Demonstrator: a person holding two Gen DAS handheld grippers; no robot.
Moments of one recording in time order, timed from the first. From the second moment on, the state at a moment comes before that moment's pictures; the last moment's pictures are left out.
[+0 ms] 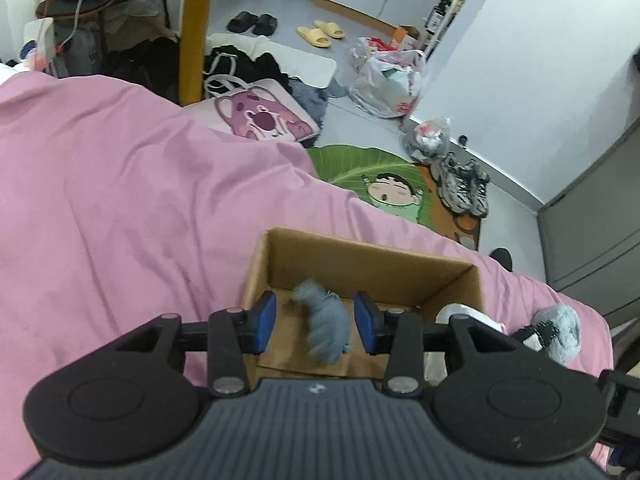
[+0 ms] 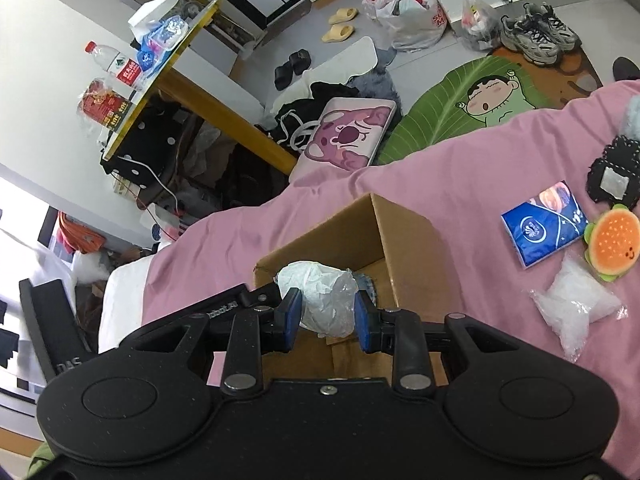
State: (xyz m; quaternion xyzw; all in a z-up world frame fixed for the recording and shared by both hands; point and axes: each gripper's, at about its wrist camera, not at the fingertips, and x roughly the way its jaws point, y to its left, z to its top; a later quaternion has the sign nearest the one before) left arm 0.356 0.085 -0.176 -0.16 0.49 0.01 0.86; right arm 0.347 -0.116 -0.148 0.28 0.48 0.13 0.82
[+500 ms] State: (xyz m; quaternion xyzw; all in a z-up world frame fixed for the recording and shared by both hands) left arm 0.356 0.092 -0.156 -0.15 0.49 0.03 0.86; right arm 0.345 -0.122 -0.142 0.27 0.49 0.15 0.82
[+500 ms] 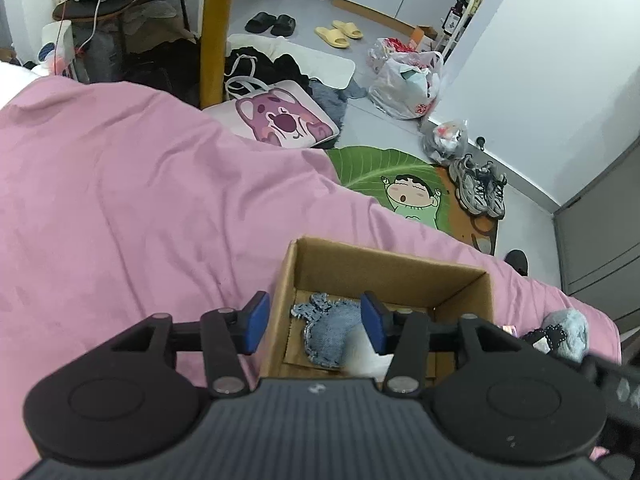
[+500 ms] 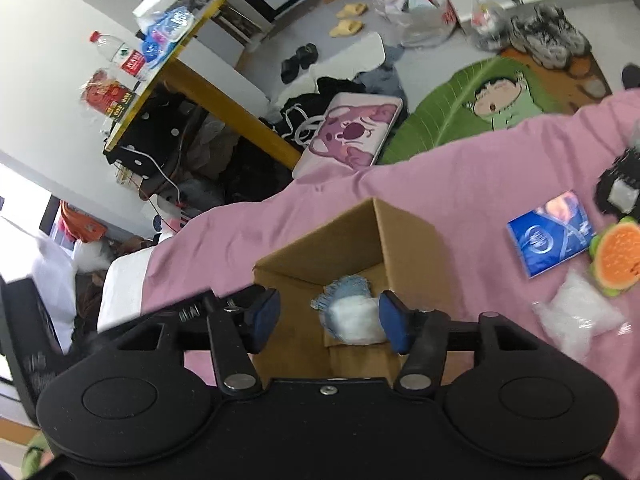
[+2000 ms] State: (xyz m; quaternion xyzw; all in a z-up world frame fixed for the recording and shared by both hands) left arm 0.216 -0.004 -0.074 -0.09 0.39 0.08 0.91; right arm 0.238 -0.238 -0.101 0.16 0.39 0.19 0.89
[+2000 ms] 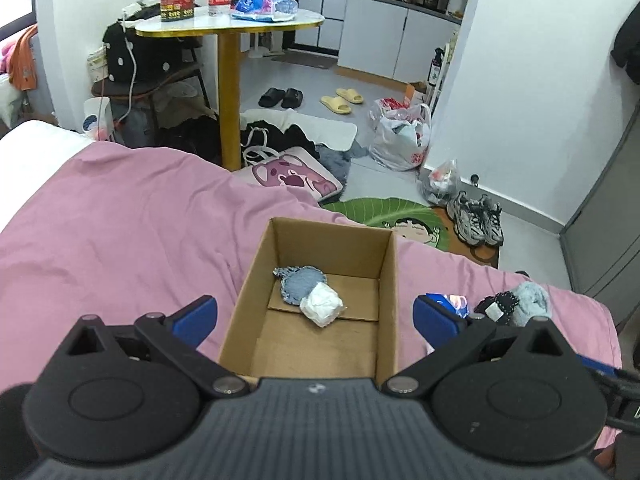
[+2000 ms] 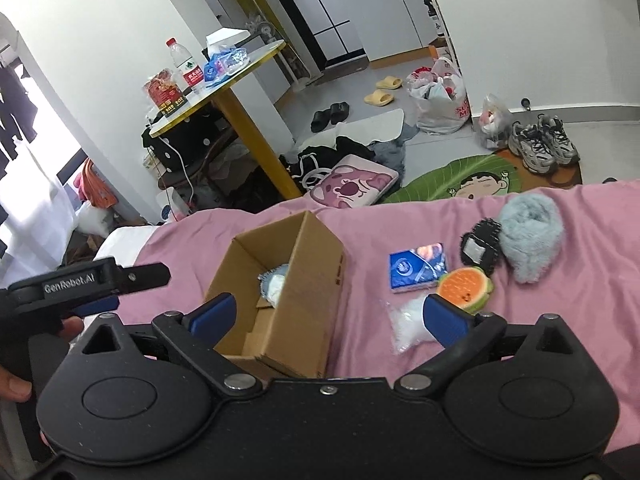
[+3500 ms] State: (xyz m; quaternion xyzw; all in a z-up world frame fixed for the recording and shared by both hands) left arm 0.218 -0.158 -0.138 -0.02 0.46 0.06 0.88; right arm 0.253 -0.325 -0.145 0.13 0.44 0.16 0.87
